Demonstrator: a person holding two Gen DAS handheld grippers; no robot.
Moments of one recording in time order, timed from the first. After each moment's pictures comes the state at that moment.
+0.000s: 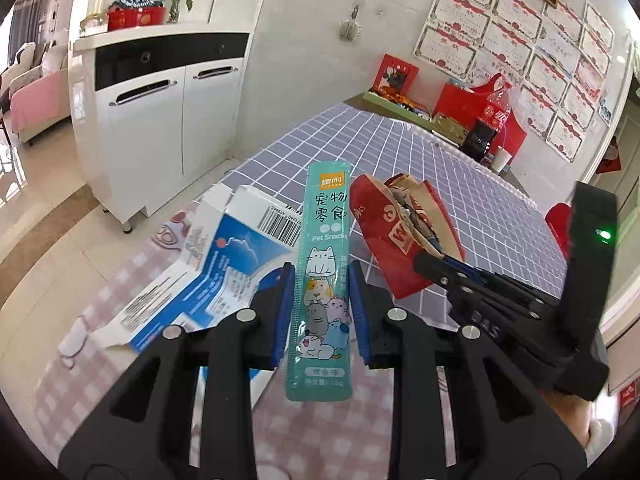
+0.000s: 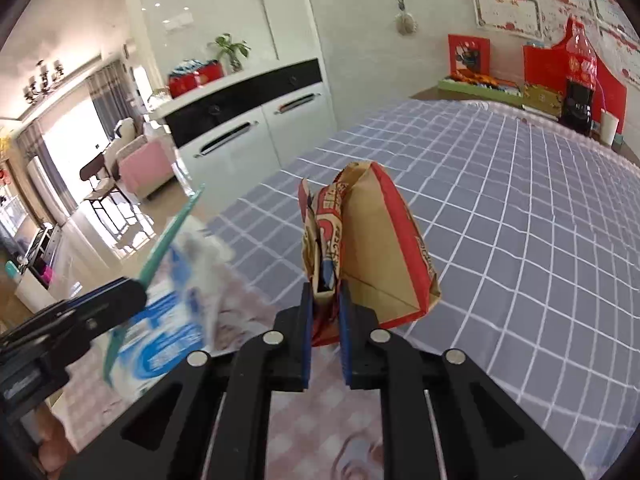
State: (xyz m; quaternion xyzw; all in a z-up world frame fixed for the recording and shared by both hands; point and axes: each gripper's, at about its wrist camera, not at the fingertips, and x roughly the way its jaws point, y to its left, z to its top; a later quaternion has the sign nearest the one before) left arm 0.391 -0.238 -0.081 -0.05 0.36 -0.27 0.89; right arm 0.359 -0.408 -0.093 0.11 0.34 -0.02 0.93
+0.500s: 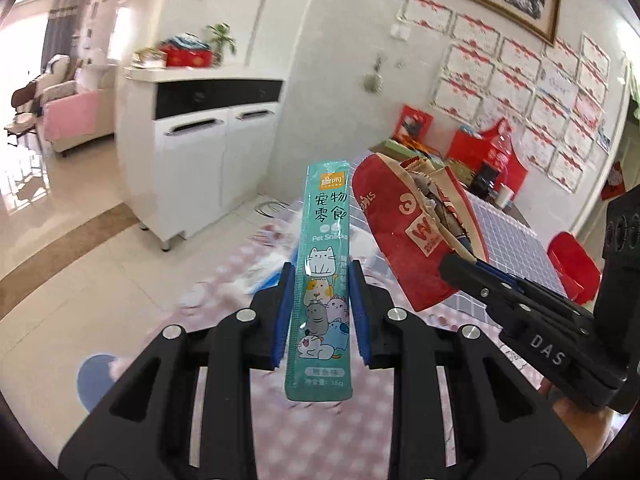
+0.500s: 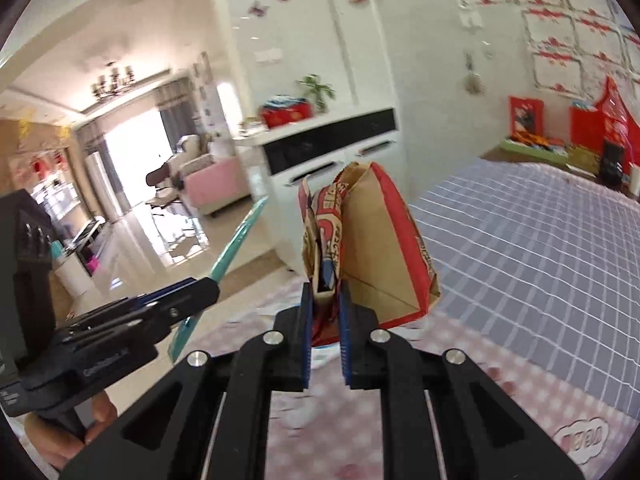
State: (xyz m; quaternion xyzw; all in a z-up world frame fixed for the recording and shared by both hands) left arm 0.293 -0.116 -0.026 -0.07 0.29 -0.22 0.93; right arm 0.255 -0.282 -0.006 0.09 0.26 0.08 0.96
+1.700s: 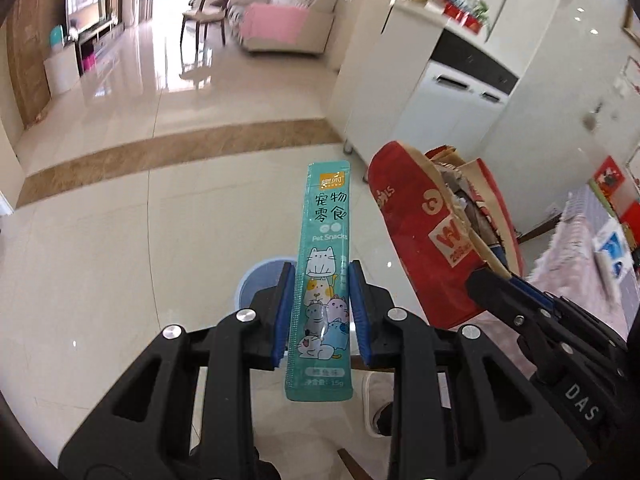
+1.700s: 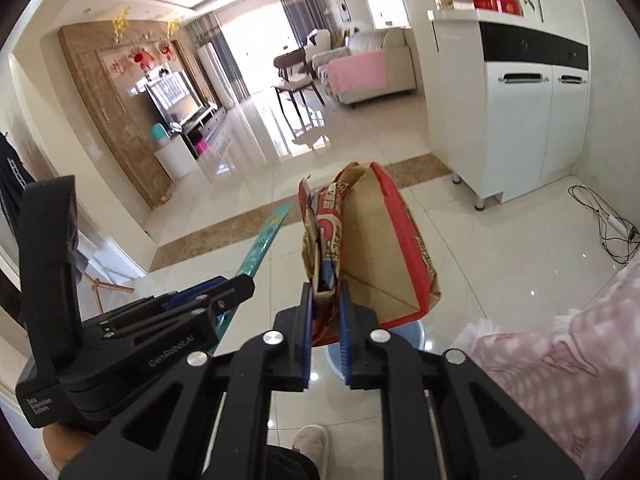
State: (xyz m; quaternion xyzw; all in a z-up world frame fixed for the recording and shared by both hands) left arm 0.286 0.254 -0.186 -0.17 0.42 0.09 0.89; right arm 0.313 0.125 -0.143 0.02 0.40 0.32 0.86
